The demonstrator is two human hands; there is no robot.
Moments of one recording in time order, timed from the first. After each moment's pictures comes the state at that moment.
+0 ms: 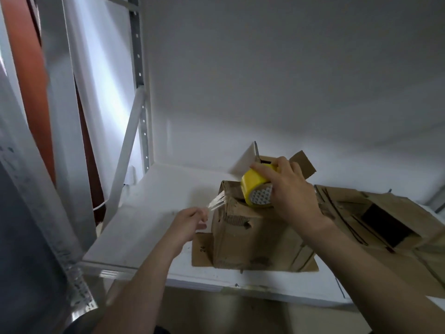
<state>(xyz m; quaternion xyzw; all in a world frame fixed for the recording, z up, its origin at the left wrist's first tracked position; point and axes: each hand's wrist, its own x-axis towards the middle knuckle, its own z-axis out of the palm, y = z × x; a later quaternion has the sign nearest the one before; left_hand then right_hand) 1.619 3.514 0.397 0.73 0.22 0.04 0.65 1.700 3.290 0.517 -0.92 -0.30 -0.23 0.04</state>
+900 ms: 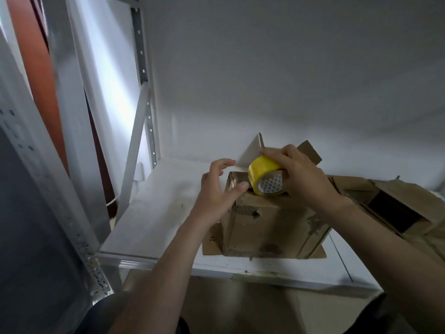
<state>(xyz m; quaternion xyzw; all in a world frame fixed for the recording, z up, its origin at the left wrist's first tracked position) 1.627 3.479 0.447 0.79 0.02 0.24 0.57 1.712 3.272 0.529 -0.91 -0.37 -0.17 0.12</state>
